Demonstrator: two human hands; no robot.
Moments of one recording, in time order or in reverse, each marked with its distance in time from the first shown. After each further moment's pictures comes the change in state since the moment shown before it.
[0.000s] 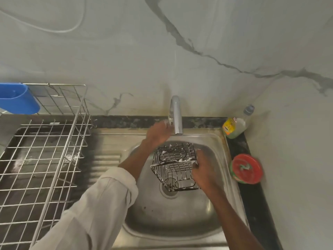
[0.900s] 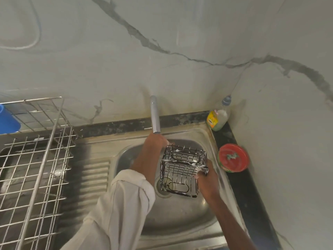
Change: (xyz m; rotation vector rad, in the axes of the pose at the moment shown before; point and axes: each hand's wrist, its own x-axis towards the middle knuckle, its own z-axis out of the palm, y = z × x) left_hand 0.013 0.024 0.061 -0.320 0.121 -0.544; right_hand -0.038 0.063 -0.003 0.362 0.206 0.317
